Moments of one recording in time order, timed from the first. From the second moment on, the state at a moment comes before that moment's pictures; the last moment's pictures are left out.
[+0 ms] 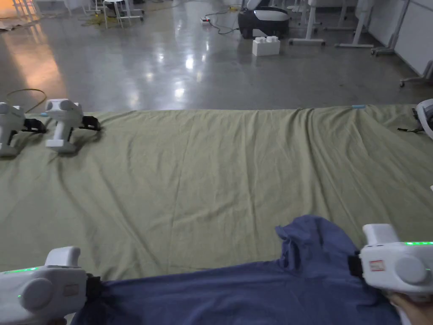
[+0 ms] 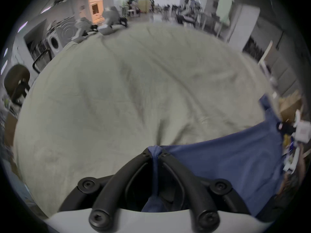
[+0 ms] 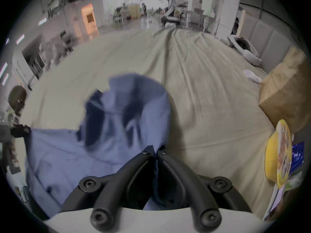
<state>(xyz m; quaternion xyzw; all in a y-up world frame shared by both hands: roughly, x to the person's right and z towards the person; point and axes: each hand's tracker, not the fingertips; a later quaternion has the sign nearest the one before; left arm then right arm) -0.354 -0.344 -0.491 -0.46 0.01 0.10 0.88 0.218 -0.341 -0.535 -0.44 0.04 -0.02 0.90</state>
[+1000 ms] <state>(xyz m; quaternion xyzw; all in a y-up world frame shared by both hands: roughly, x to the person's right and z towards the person) -0.377 -0.288 -0.208 -0.30 0.00 0.13 0.94 0.241 -0.306 -0.234 -0.38 0.00 -0.04 0.93</state>
